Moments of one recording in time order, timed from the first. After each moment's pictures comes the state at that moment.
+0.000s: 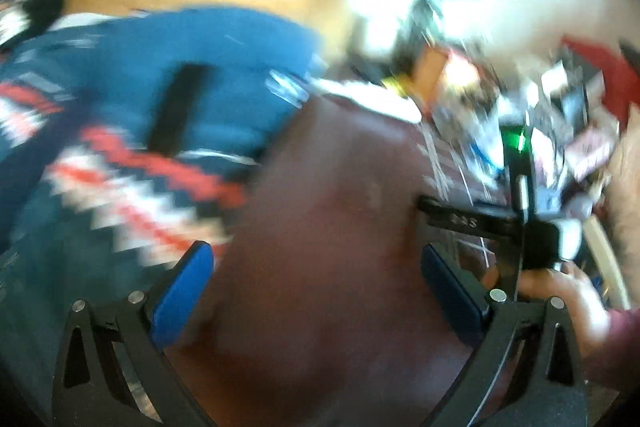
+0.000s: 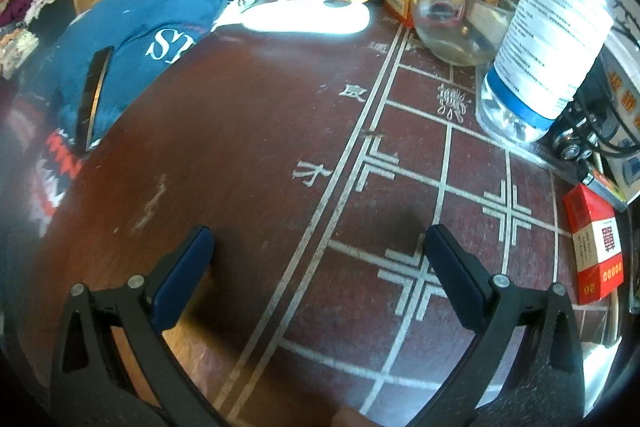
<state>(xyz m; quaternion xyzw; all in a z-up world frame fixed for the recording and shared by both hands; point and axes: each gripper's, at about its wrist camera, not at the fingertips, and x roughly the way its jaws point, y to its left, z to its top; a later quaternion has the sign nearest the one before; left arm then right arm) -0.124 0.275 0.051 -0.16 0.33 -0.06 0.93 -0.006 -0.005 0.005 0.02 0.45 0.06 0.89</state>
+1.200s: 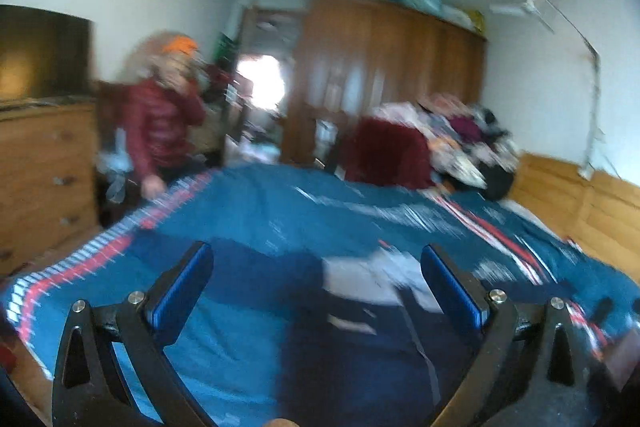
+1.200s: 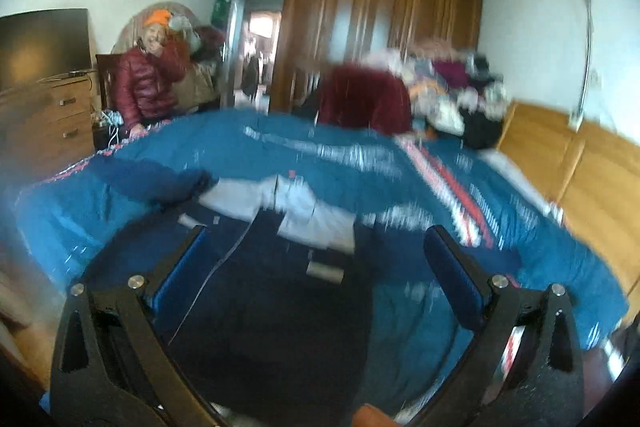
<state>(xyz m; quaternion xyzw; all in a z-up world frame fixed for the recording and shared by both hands) -0.857 0.436 0.170 -0.15 0.00 0.65 0.75 -0.393 0.309 0.198 -0.18 0.07 0.65 0.74</state>
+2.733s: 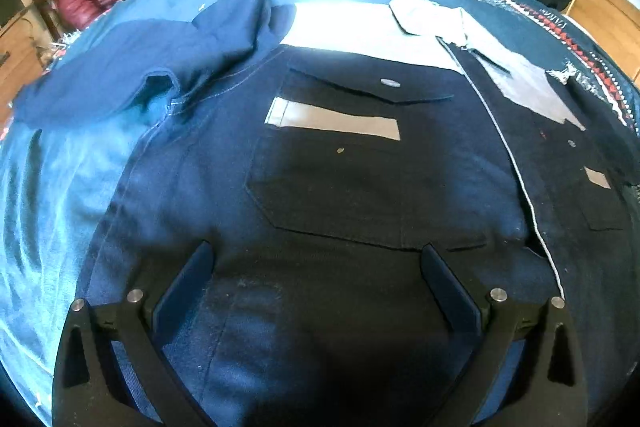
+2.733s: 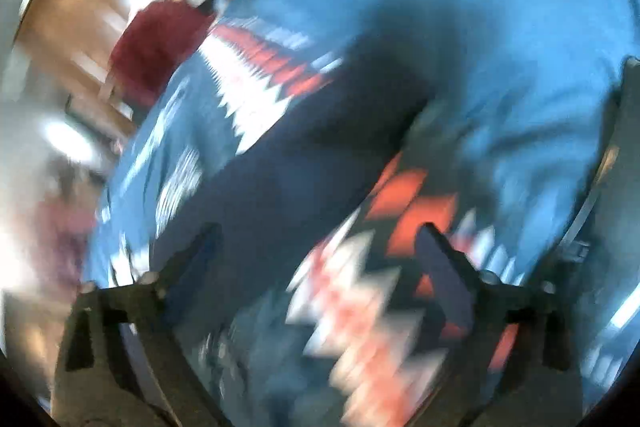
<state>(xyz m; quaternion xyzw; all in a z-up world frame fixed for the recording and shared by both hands) -0.627 0.628 -0.113 -0.33 0.38 0.56 0.66 0.185 0.378 0.006 0.07 0.54 0.44 0.71</state>
